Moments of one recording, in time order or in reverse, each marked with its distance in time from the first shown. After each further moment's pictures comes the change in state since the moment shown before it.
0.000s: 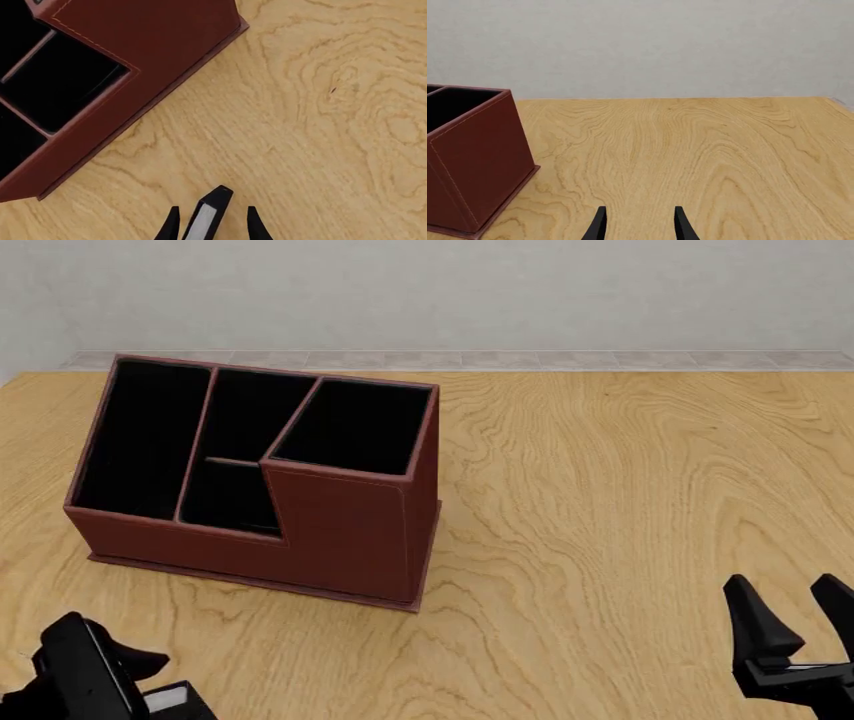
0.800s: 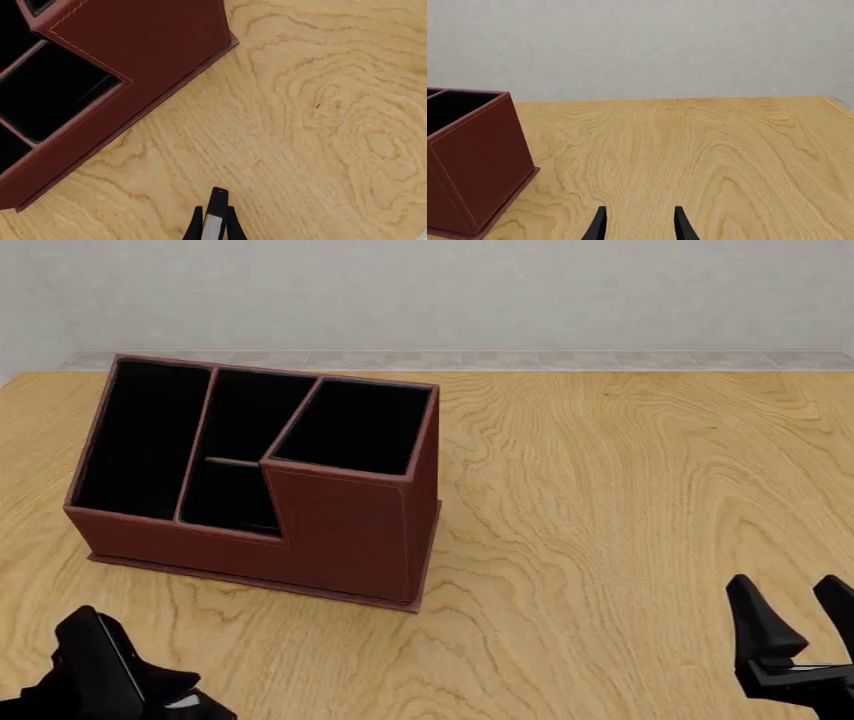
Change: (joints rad) left arm -0.081 0.038 -0.005 -0.052 -0.110; right arm -0.006 -0.014 0.000 0.009 0.011
